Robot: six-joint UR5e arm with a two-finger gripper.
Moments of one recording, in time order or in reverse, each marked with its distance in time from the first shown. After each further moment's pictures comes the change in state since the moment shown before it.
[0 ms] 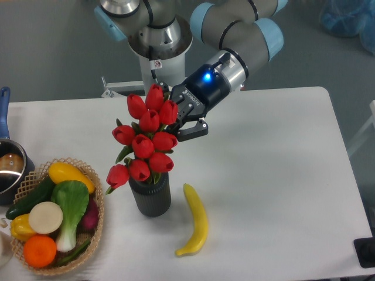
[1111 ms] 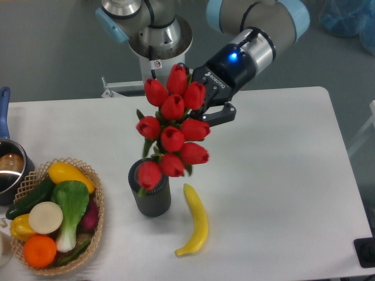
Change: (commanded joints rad) arm 0.127 -0.018 0.075 -0.002 -0.028 -0.111
